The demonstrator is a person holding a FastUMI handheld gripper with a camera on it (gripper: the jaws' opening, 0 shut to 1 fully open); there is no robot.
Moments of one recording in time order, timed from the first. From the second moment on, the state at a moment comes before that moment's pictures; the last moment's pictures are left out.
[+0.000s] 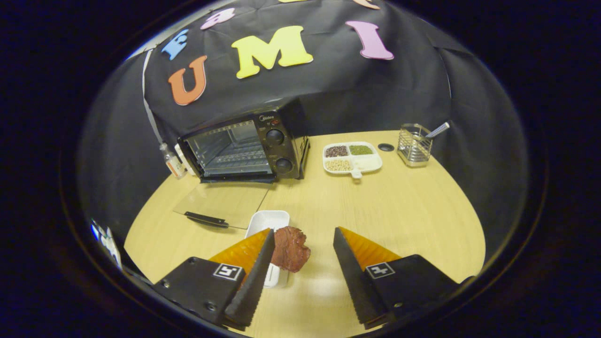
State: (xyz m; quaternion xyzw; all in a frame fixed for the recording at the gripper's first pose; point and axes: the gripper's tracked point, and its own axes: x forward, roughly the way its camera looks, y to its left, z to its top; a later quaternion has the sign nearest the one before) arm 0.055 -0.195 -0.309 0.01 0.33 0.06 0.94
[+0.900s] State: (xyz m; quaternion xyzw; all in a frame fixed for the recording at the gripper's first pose) arm 0.012 -0.134 -0.272 -0.08 0.30 0.13 0.94
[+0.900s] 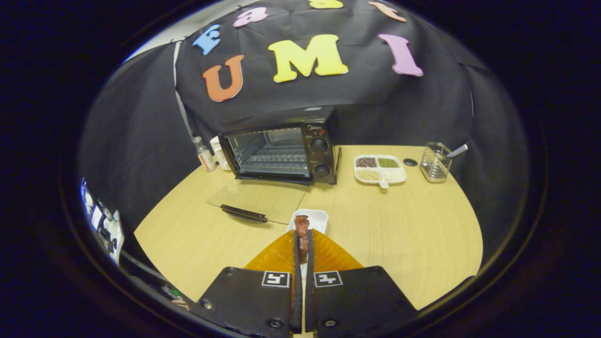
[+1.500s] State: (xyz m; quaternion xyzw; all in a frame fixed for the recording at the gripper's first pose) arm 0.005 -0.037 -0.245 -0.22 0.18 0.14 0.95
